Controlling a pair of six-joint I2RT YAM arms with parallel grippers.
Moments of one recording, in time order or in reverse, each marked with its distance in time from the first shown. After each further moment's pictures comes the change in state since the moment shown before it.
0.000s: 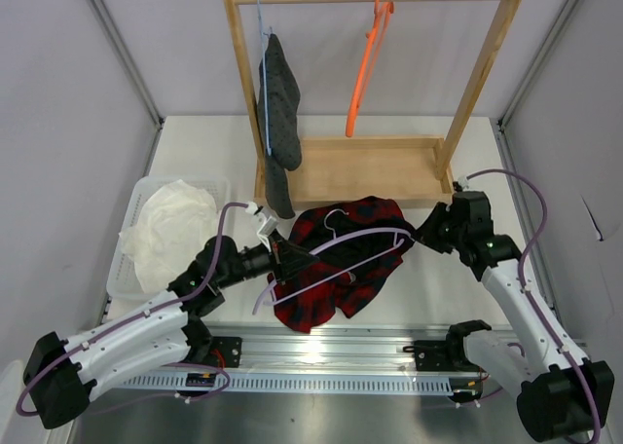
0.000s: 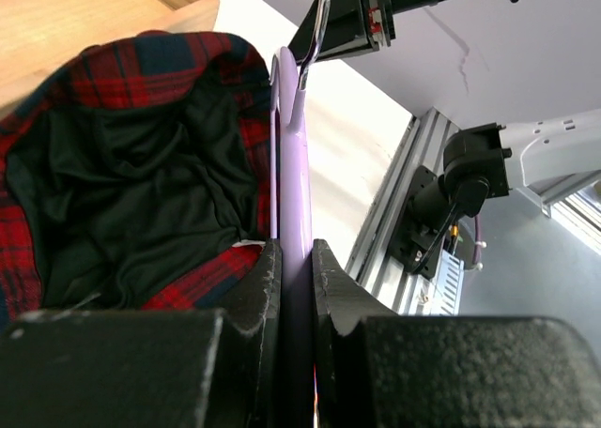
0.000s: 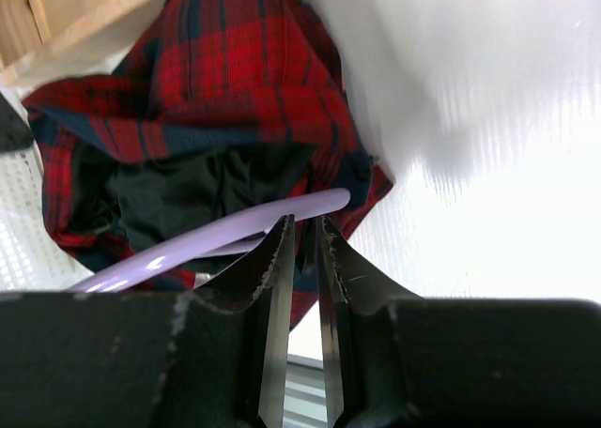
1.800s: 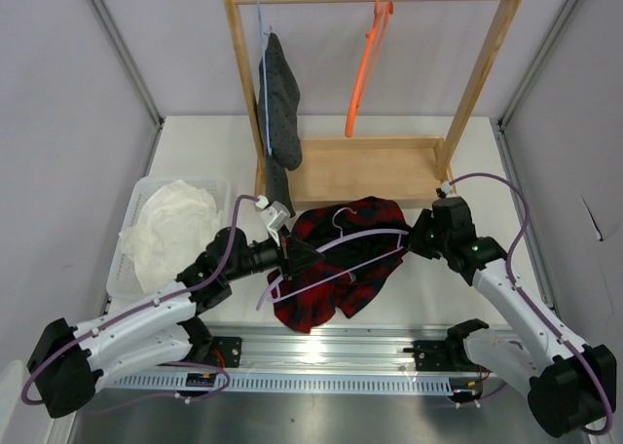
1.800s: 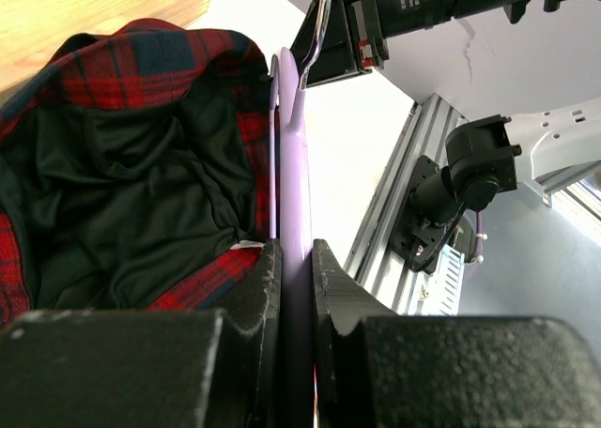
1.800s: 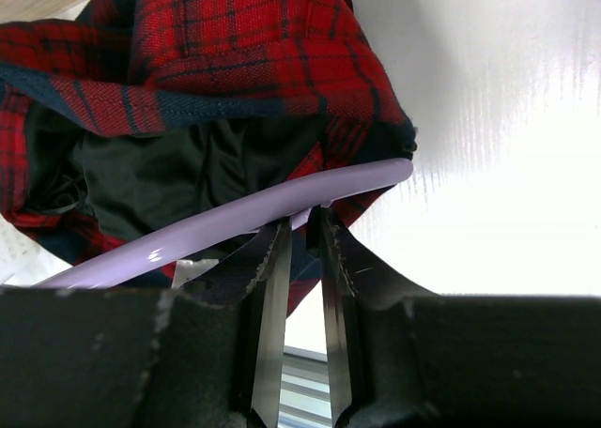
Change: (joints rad) left arm 0.000 0.107 0.056 0.000 0.028 0.007; right arm 0.151 0.019 -0.065 0.051 0.106 0.052
